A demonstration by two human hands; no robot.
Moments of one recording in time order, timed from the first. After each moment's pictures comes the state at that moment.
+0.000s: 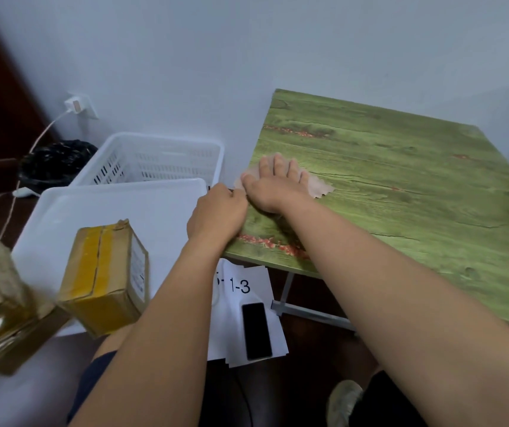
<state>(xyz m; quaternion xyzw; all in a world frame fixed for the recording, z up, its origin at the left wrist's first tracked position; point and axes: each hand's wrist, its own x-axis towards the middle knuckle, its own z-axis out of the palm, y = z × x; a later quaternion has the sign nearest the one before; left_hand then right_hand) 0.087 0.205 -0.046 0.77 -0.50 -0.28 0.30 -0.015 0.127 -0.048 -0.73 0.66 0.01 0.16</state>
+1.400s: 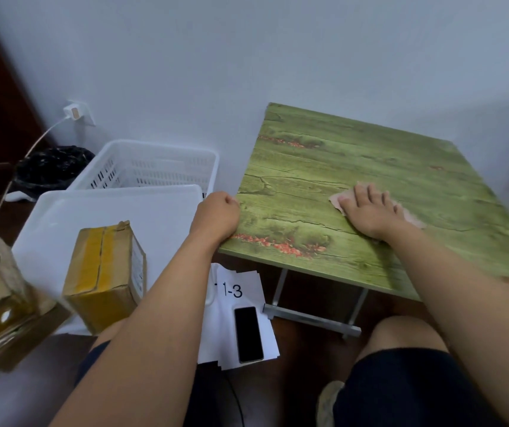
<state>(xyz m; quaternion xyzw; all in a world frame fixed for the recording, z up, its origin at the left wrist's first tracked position) 0.095 0.201 -0.061 0.72 -0.52 -0.30 0.34 -0.191 0.152 -0.048 -0.65 0.75 0.03 0.12</state>
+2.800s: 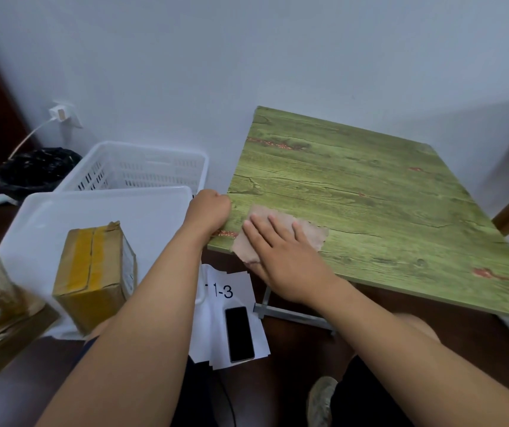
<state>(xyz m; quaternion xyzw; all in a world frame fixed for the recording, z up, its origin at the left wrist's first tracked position) 0.096 0.190 -0.061 0.70 -0.50 -0.36 0.37 -0.078 0.264 -0.064 -0.88 0.48 0.04 -0.02</state>
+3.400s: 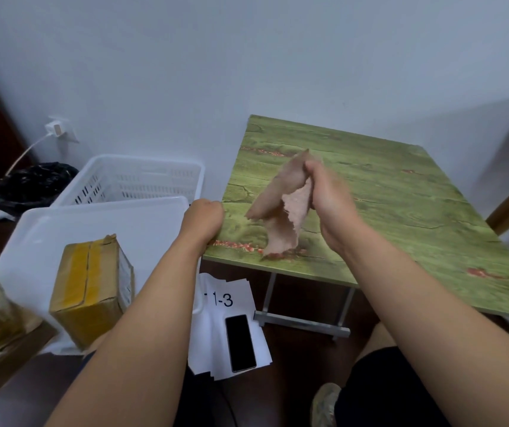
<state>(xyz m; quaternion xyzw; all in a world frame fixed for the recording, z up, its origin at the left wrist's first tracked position) 0.093 0.189 -0.061 0.69 -0.45 -0.40 0.40 -0.091 0.223 0.025 -0.47 0.57 -0.52 0.44</state>
